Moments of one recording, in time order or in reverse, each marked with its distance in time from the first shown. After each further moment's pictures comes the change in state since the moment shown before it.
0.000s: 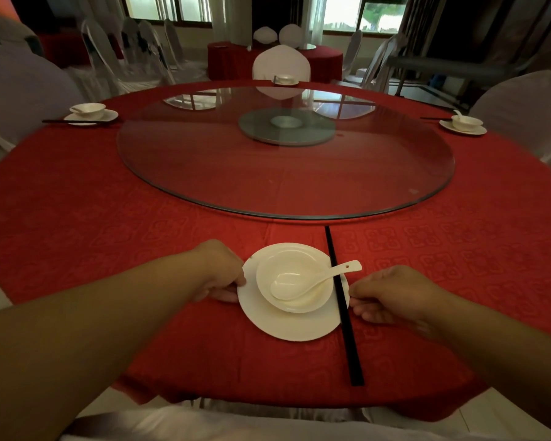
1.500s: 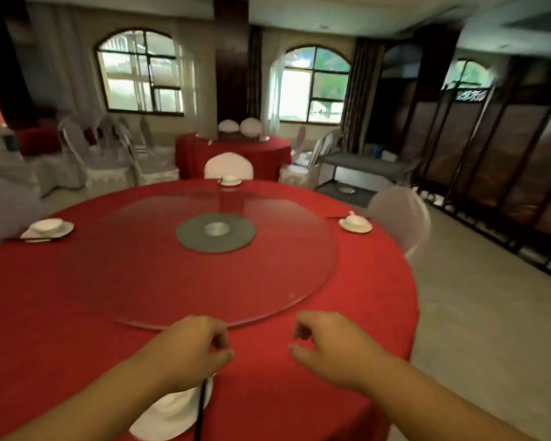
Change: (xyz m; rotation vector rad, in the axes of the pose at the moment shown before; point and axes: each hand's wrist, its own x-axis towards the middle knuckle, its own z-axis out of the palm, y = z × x) left_hand -0.212 0.186 0.084 0.850 0.149 0.713; right_hand -0.181 -0.117 -0.218 -0.894 0.100 -0.700
